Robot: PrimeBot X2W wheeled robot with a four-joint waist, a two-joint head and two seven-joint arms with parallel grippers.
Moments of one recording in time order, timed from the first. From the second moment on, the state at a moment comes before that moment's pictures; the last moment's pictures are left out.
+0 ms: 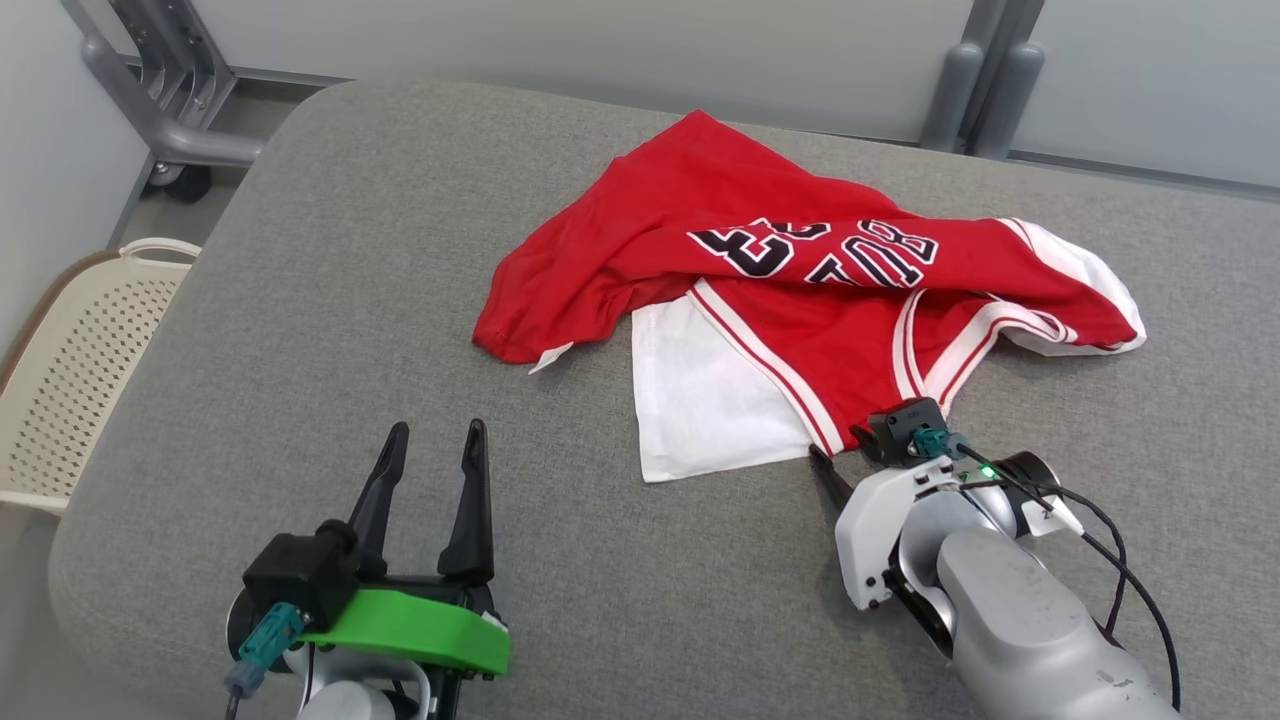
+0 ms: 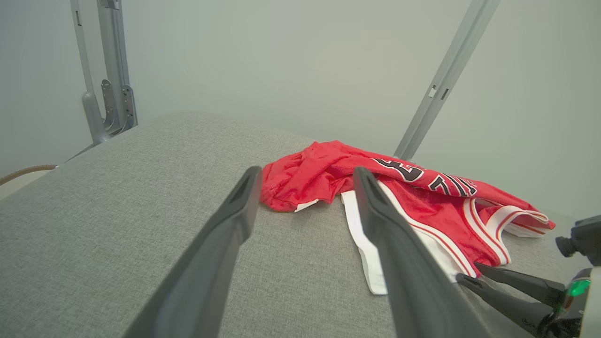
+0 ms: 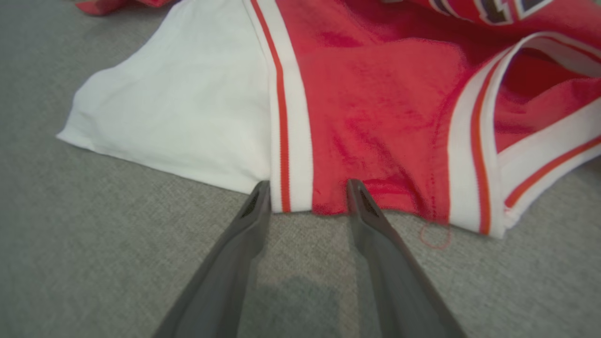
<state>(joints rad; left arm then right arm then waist) -0.10 0.18 -0.41 0.08 -0.54 0.11 -0.26 -0.56 -0.05 0.34 0.97 0.12 0.13 -0.10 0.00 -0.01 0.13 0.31</state>
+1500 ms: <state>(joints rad) -0.07 0.20 -0.39 0.08 -0.54 0.12 -0.26 -0.43 -0.52 0.52 0.71 0.28 0.13 0.02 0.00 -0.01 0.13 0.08</state>
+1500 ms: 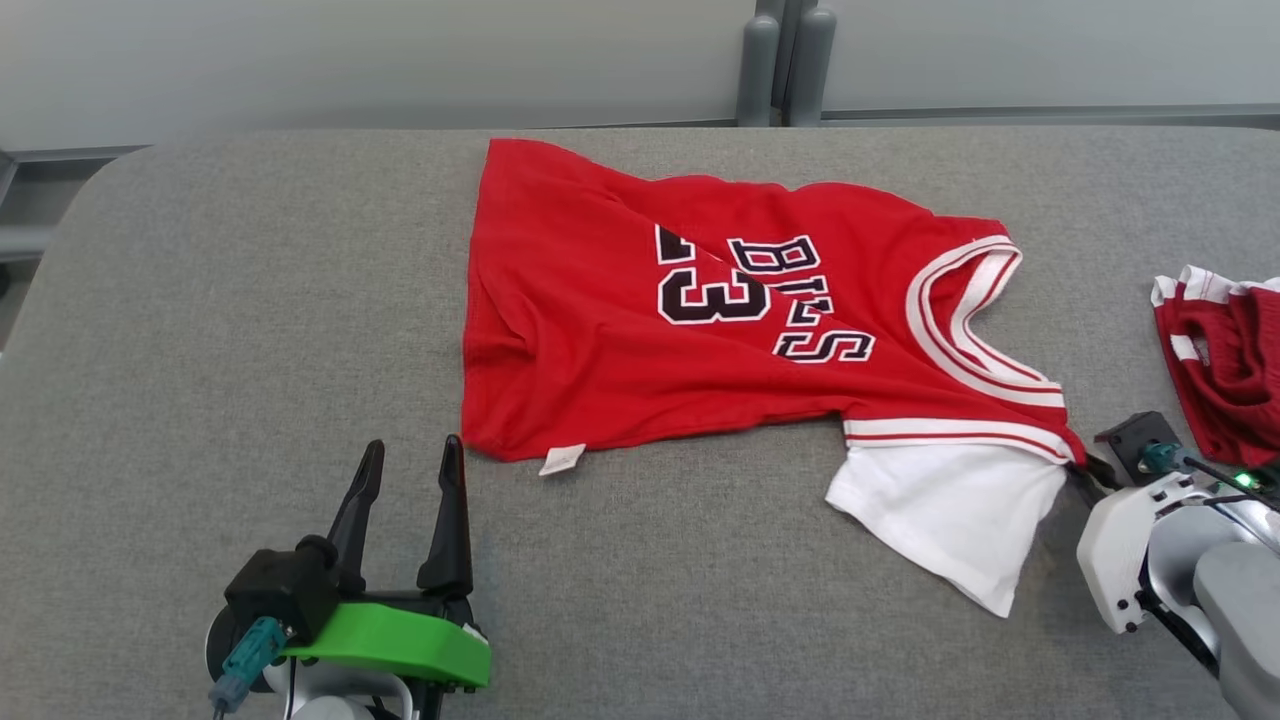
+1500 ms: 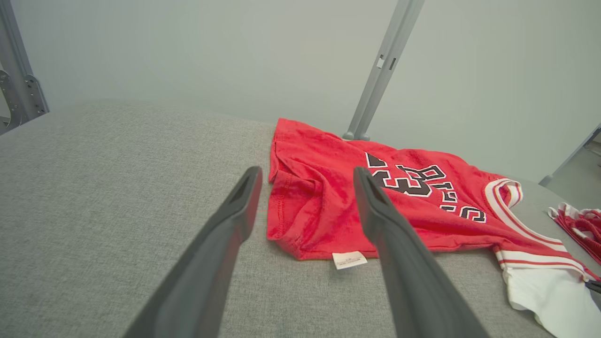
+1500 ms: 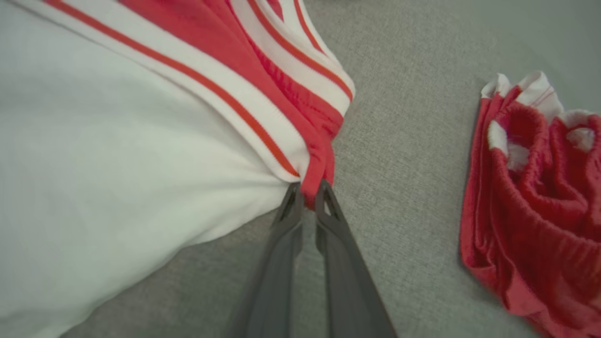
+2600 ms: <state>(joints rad) -0.29 0.25 -0.44 0.51 -0.56 0.05 -0.10 -0.29 -0.42 0.22 0.33 0.18 0.13 -0.07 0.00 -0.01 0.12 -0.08</state>
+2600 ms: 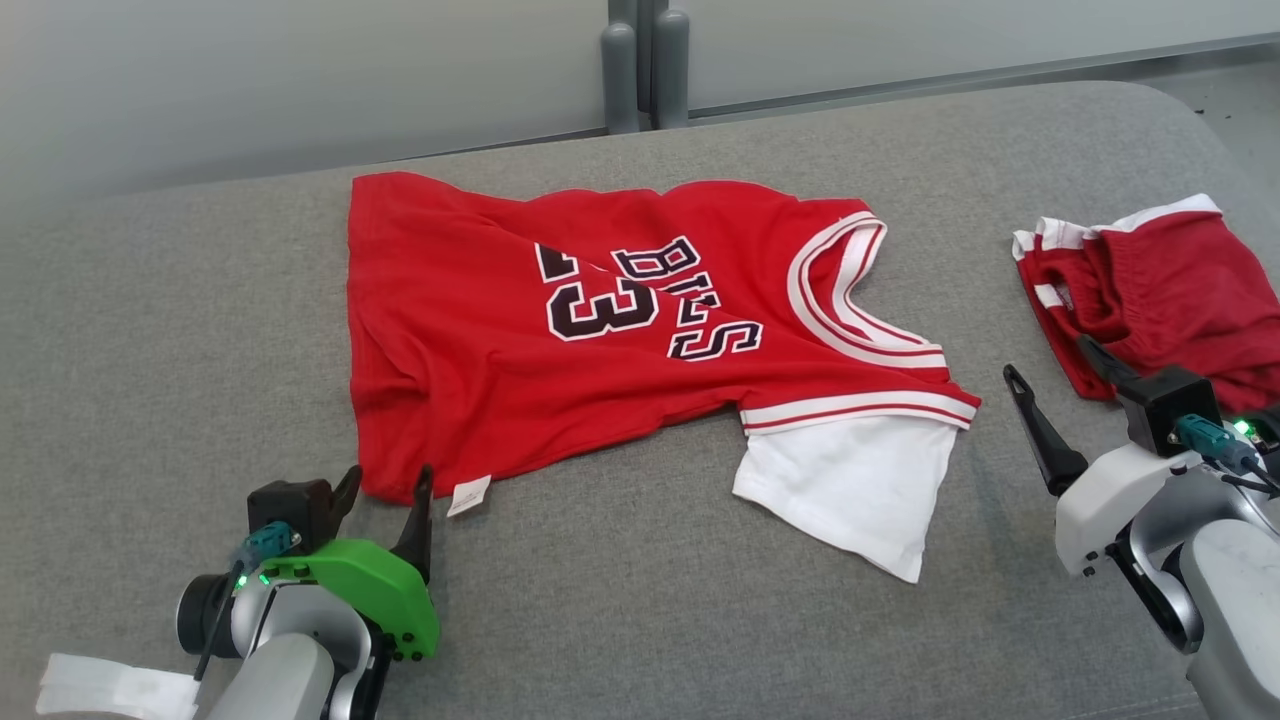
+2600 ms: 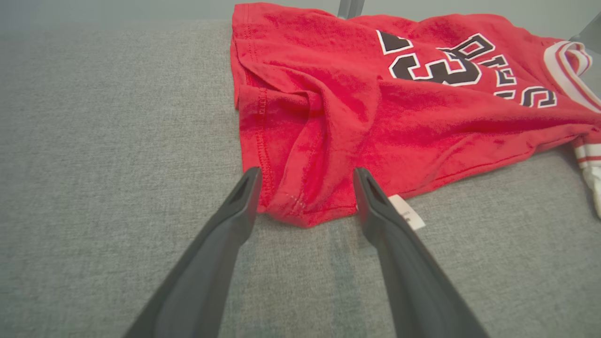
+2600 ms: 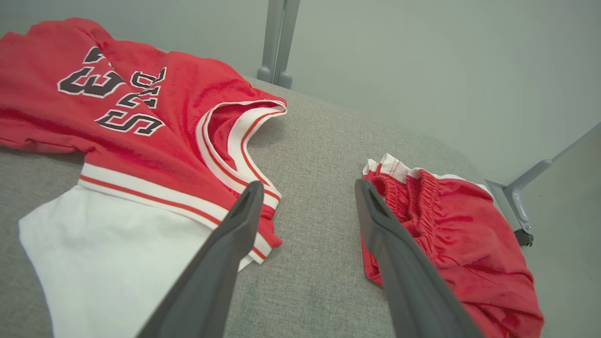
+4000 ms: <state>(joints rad) -0.19 0.22 -0.31 0.62 -0.69 0.01 -0.26 -0.17 -0.31 0.12 0.16 0.14 0.13 -0.04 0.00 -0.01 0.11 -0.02</state>
